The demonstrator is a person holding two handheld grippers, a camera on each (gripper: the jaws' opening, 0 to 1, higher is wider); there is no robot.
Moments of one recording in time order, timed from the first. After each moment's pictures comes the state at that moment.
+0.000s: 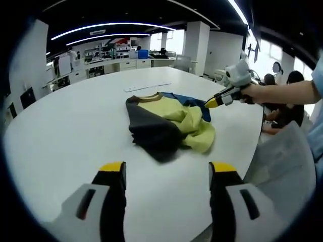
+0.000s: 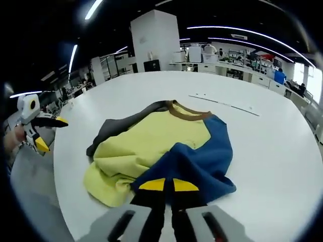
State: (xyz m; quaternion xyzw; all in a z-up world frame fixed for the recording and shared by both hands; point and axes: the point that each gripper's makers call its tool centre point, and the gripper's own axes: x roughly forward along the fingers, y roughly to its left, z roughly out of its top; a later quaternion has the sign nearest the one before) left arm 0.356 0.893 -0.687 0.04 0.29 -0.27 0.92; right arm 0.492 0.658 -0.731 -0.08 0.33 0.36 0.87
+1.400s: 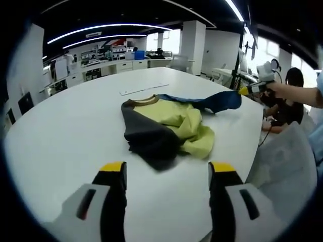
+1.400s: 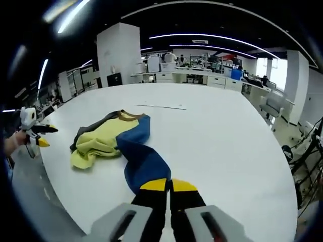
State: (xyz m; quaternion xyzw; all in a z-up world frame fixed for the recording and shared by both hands) left arm 0.368 0.875 -0.684 0.05 0.28 -0.28 0.92; right arm 0.444 0.463 -0.676 -0.05 0.31 0.21 0.93
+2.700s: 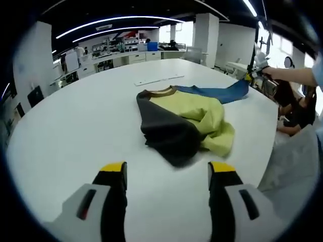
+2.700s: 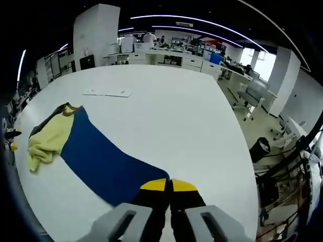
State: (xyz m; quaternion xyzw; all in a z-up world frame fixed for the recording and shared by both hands) left arm 0.391 0.898 -0.700 0.06 0.32 -0.22 0.92; right arm 0.577 0.317 -0.700 -0.11 0.40 0.11 0.91
